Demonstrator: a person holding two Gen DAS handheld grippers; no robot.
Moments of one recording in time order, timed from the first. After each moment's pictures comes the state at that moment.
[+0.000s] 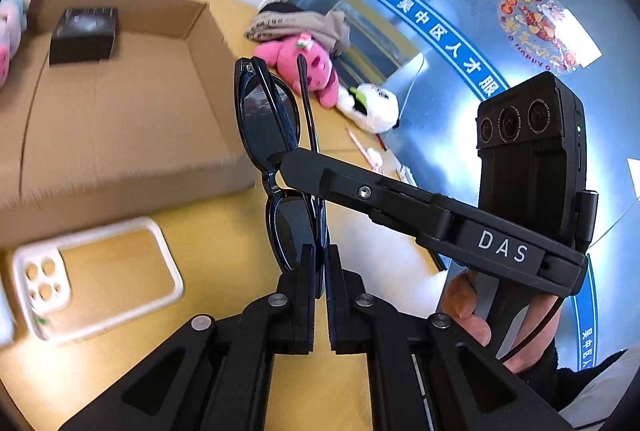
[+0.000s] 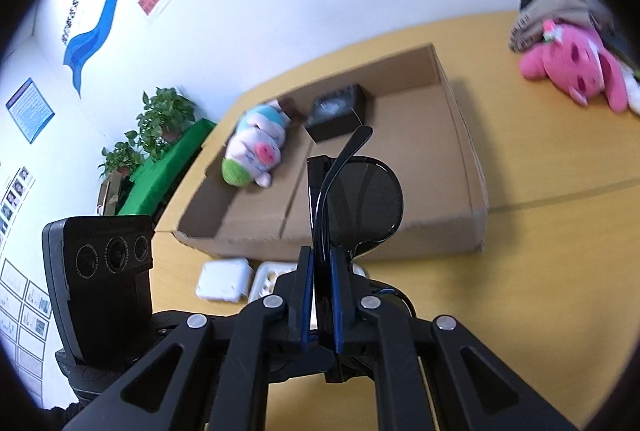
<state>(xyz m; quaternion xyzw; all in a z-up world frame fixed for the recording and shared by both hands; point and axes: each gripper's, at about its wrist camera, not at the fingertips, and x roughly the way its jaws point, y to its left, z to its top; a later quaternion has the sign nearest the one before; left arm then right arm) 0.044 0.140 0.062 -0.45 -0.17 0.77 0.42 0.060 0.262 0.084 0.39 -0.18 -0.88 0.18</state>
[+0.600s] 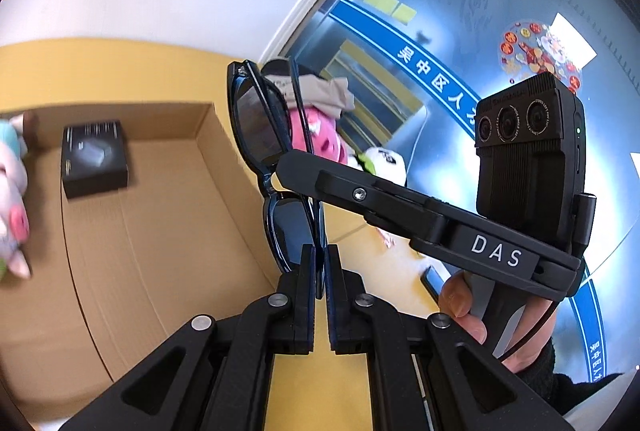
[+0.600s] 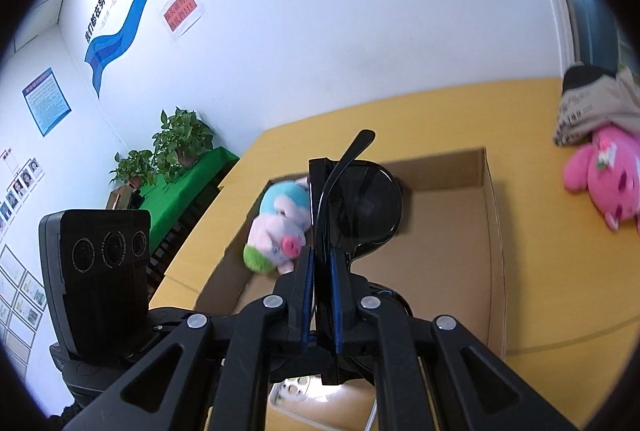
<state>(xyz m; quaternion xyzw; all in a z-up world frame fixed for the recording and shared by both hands) -0.061 0.115 0.153 -0.40 -0.16 0.80 0.41 -0.047 0.246 0.171 0.34 -0.14 -0.90 0.21</state>
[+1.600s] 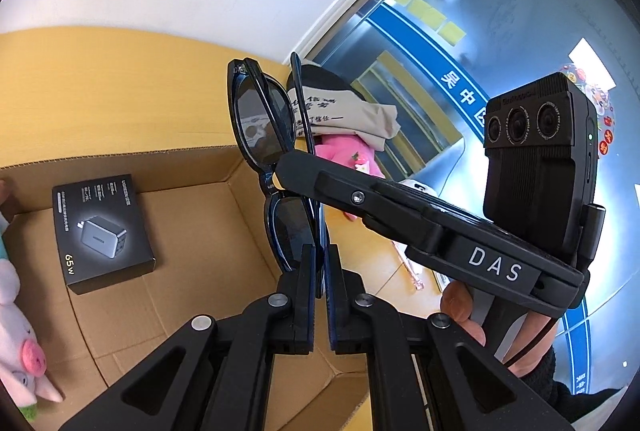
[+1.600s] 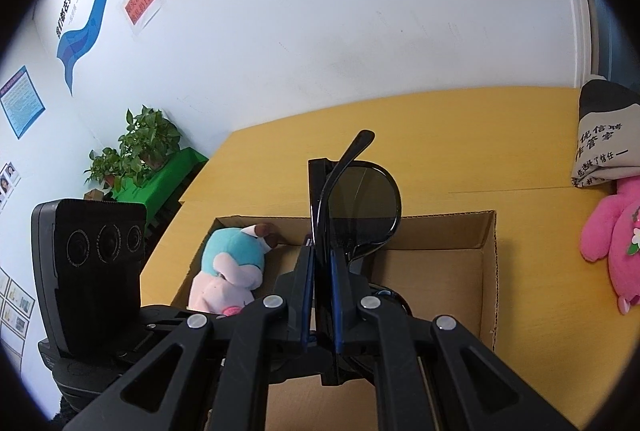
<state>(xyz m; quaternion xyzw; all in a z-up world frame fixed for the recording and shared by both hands) -0.209 0.120 0.124 -0.44 -0.18 0.78 0.40 -0.196 0.249 0.147 0.38 -0.13 -0.90 0.18</state>
